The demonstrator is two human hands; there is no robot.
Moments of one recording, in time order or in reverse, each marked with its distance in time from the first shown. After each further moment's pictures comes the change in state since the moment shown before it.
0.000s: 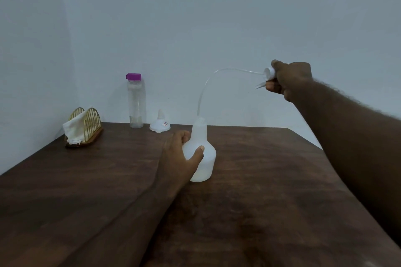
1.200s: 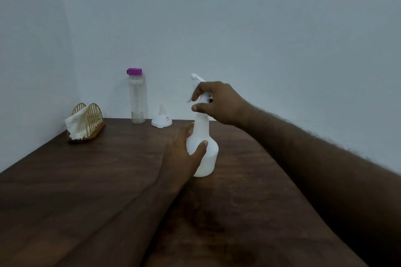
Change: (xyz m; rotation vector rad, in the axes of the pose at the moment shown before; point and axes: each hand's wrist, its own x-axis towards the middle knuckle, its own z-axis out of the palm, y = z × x) left_hand 0.001 -0.002 0.007 0.069 -0.074 -0.069; right_hand -0.115 0.039 0.070 -0.670 -0.733 -0.678
